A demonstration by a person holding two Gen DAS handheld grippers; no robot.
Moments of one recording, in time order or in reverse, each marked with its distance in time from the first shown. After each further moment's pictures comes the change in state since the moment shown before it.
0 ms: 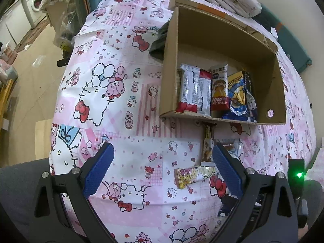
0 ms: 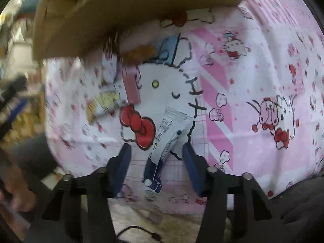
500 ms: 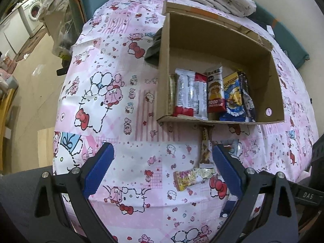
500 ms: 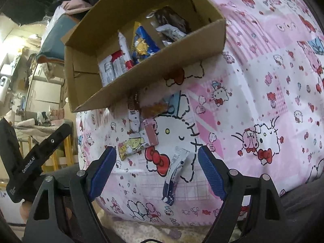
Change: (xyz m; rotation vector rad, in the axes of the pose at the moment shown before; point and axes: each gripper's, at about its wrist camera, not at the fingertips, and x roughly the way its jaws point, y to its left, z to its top) left arm -0.006 -0.006 0.001 0.031 -0.034 0.014; right arm -0.062 -0.029 0.004 0.140 -0.263 0.215
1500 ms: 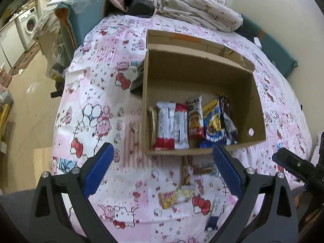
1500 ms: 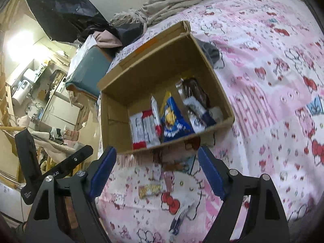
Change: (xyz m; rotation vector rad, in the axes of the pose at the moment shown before) left arm -0.030 -0.022 0.027 0.045 -0.125 -0.060; right arm -0.069 0.022 0.030 -0.138 -0.302 0.114
